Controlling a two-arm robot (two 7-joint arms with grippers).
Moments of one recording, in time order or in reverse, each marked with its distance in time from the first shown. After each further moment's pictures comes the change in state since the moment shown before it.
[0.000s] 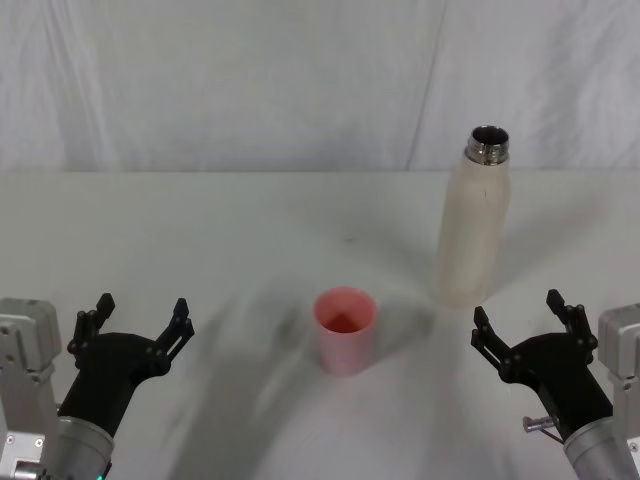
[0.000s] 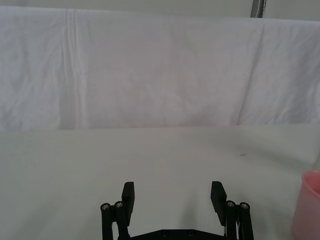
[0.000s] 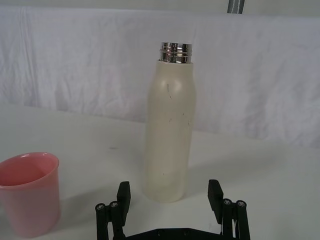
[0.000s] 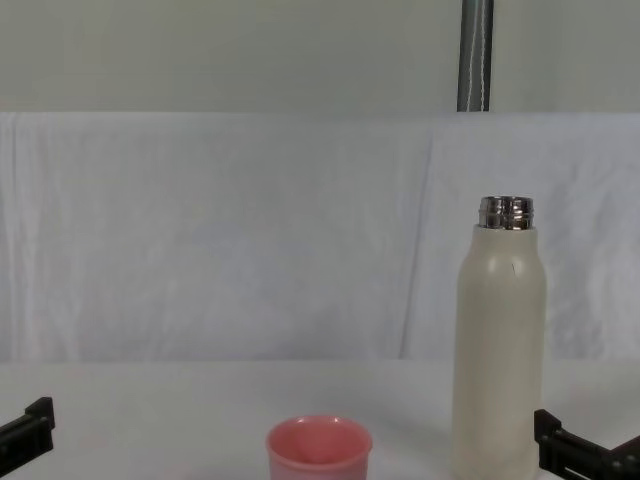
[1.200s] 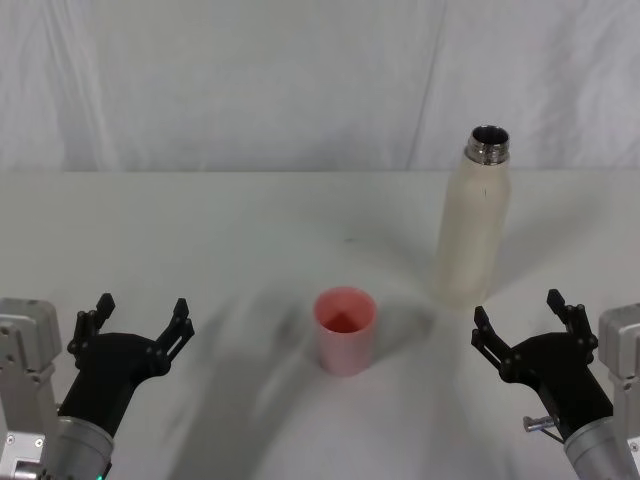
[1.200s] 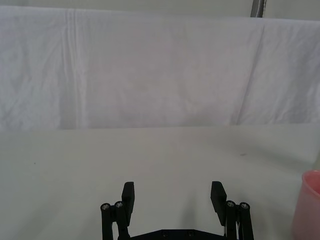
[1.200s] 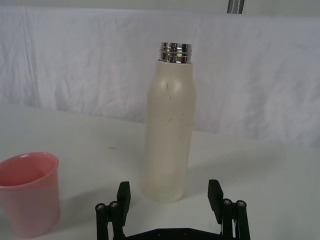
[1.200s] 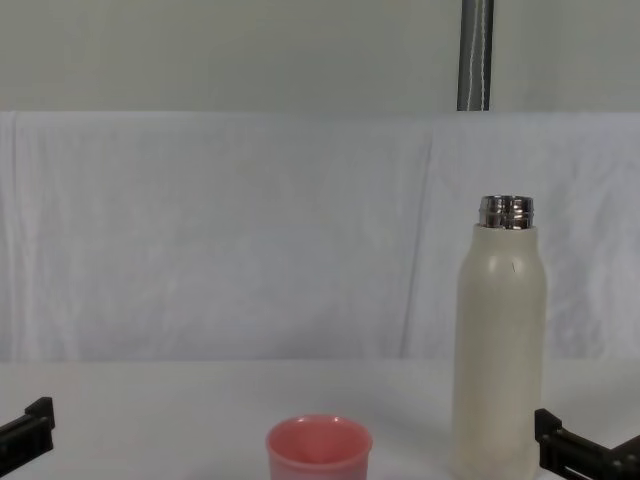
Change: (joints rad) left arm 0.000 0.000 0.000 0.000 0.000 0.000 0.000; right arm 0.000 0.000 0.001 0.000 0.000 0.000 0.000
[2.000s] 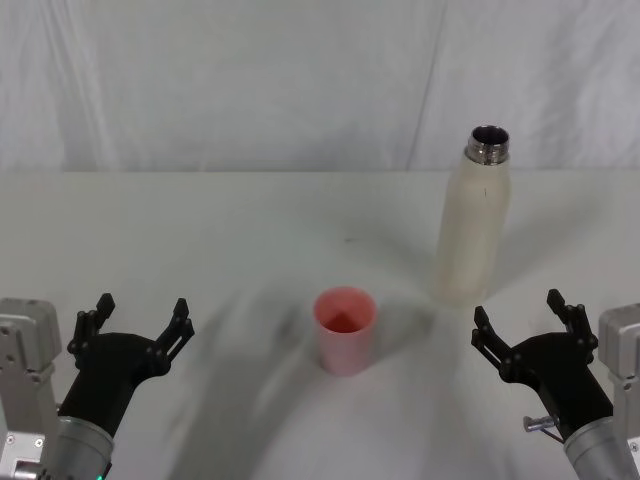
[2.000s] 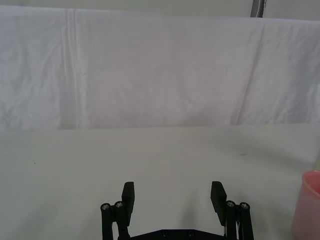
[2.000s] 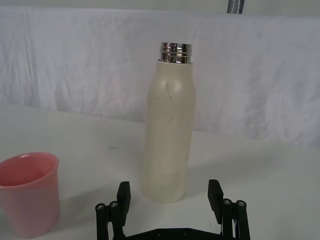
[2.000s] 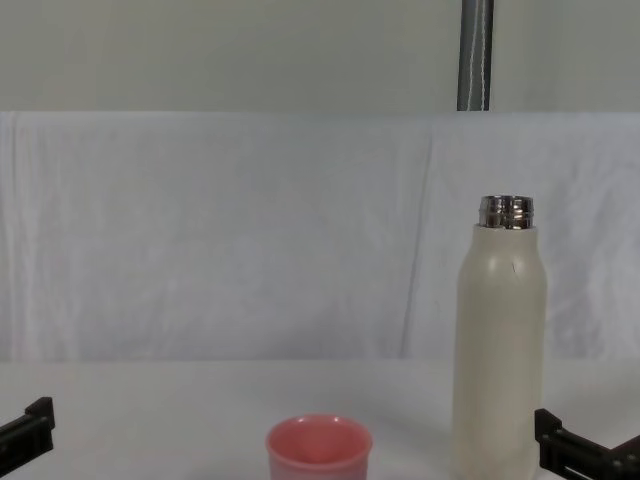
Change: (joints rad) left arm 0.000 0.000 0.000 0.000 0.000 0.000 0.000; right arm 0.000 0.000 0.000 0.000 0.000 0.000 0.000
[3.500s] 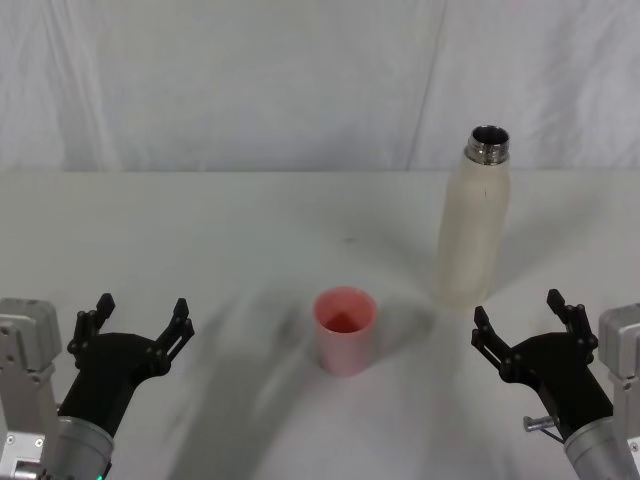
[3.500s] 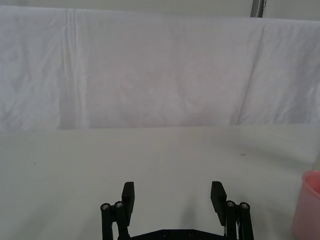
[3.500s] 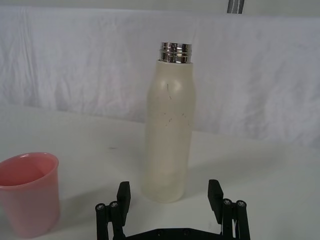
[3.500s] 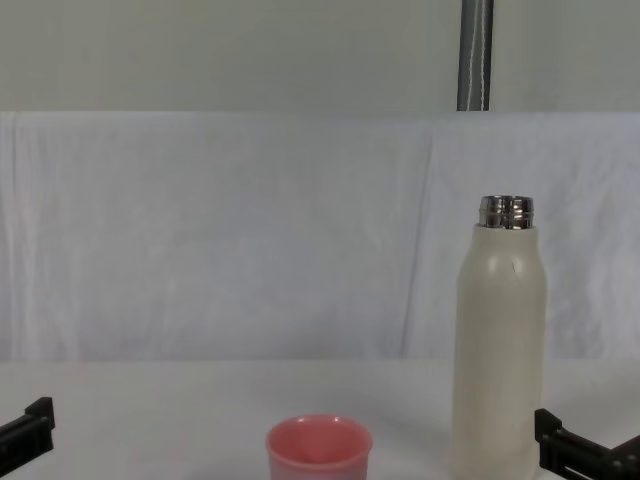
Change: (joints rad) left arm 0.000 0.000 0.000 0.000 0.000 0.000 0.000; right arm 0.000 0.000 0.000 0.000 0.000 0.000 0.000
